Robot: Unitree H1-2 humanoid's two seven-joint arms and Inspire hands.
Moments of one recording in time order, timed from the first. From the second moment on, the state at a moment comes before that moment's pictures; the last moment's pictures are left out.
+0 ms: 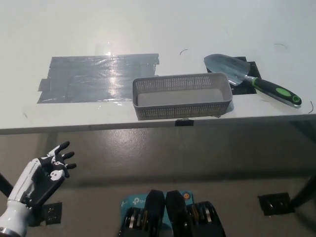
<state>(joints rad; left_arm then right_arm) 0.01 0.29 0.12 -0.39 -0.25 0.42 -0.14 -0.31 -0.57 -0.11 -0.48 -0.07 0.23 0.16</state>
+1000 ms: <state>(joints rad) 0.02 0.29 0.10 -0.38 -0.25 0.43 -0.18 -0.93 -0.54 0.47 0.58 -0.32 0.38 0.38</state>
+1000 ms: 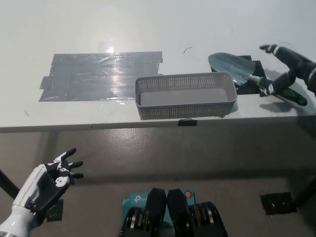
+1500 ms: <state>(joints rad) 0.02 0.29 0.08 -0.38 -0.25 0.43 -0.19 -0.92 -0.53 0.44 0.70 -0.37 0.33 0.37</state>
